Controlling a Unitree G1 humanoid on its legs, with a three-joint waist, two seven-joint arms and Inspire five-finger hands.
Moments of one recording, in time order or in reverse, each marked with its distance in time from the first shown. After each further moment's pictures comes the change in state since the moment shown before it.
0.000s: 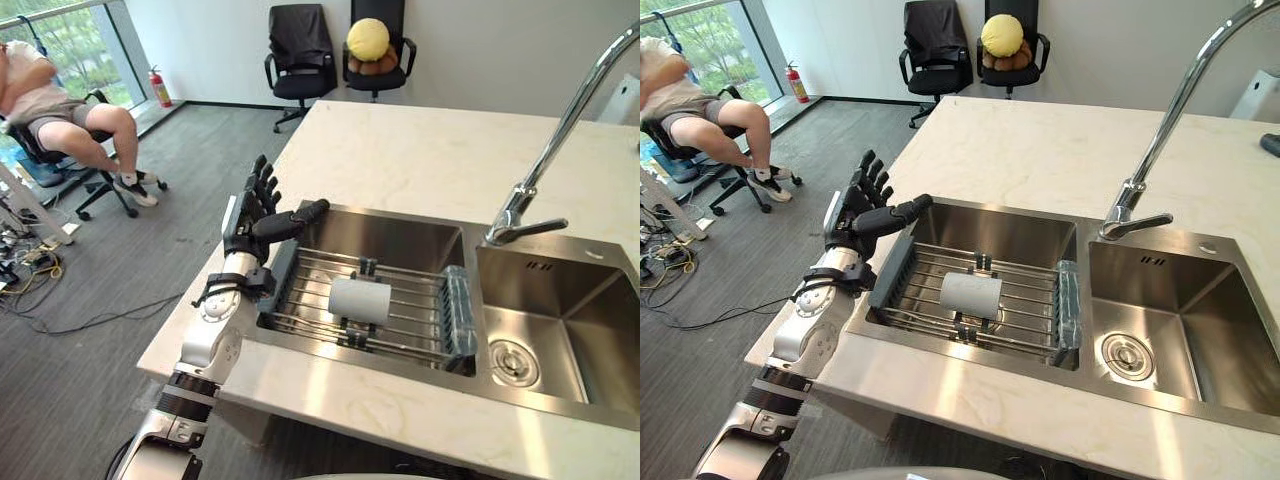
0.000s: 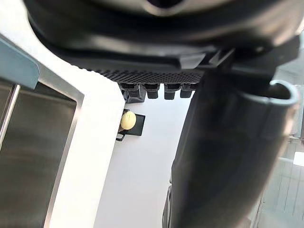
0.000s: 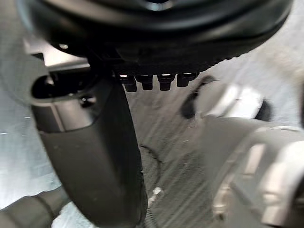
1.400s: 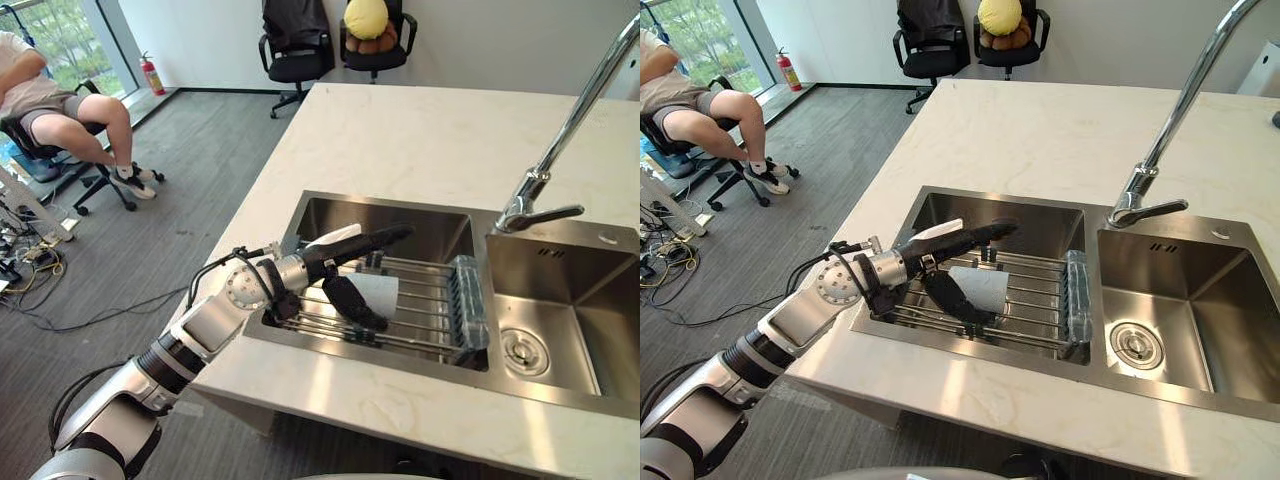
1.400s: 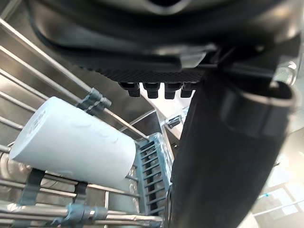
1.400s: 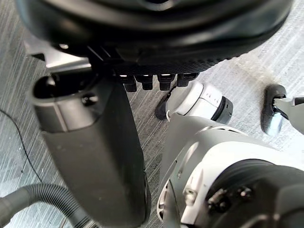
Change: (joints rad) left arm -0.265 0.291 -0.446 -0.043 0.388 0.132 -0.554; right arm 0.020 0.037 0.063 0.027 -0.017 0.011 0.041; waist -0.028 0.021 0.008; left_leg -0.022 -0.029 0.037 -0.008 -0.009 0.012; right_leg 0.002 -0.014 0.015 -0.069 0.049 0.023
